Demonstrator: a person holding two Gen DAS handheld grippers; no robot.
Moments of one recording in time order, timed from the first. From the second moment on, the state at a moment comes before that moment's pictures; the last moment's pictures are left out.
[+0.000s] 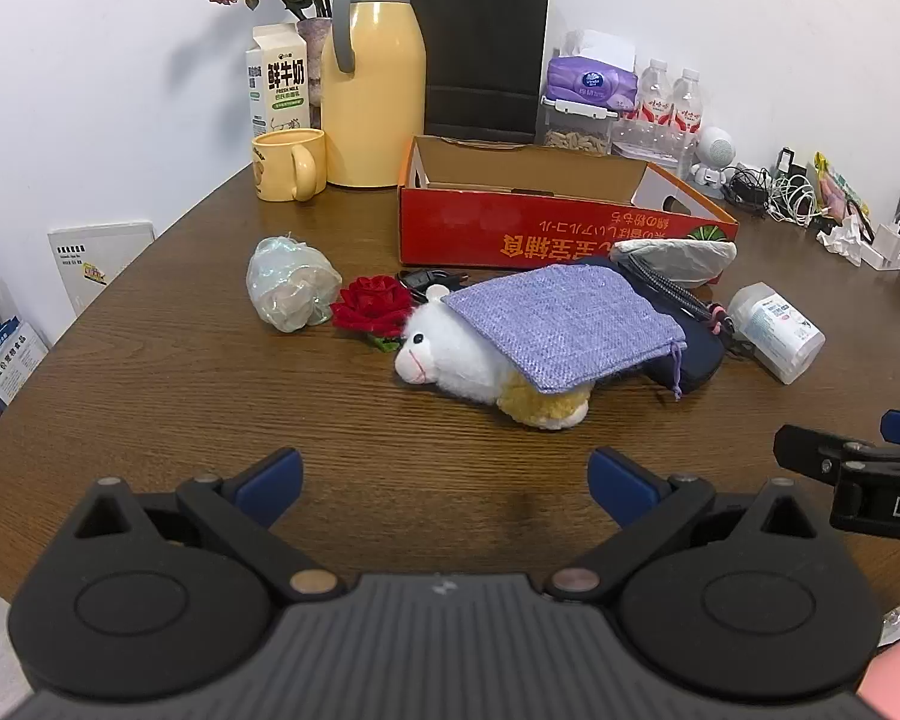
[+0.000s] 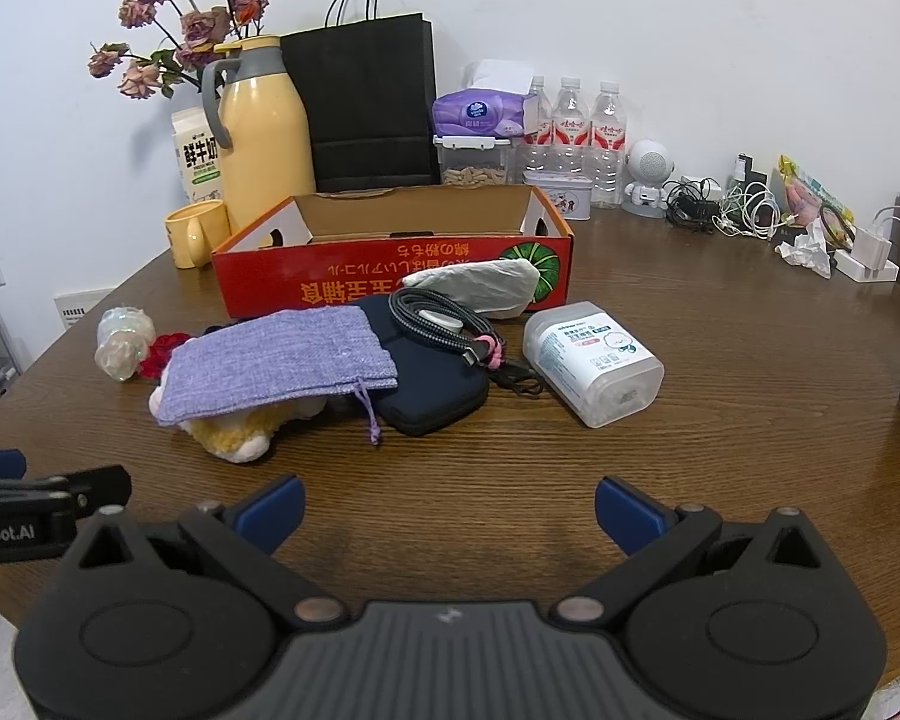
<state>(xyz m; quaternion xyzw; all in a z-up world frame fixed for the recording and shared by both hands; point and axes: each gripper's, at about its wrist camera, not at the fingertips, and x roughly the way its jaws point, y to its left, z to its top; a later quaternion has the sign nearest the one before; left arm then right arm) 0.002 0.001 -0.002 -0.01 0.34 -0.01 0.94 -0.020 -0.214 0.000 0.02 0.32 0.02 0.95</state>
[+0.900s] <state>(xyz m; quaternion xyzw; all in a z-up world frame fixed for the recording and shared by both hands) 0.002 0.002 -0.003 -0.02 0.34 -0.01 0.94 -0.018 -0.214 -0.001 0.02 0.32 0.02 0.95</state>
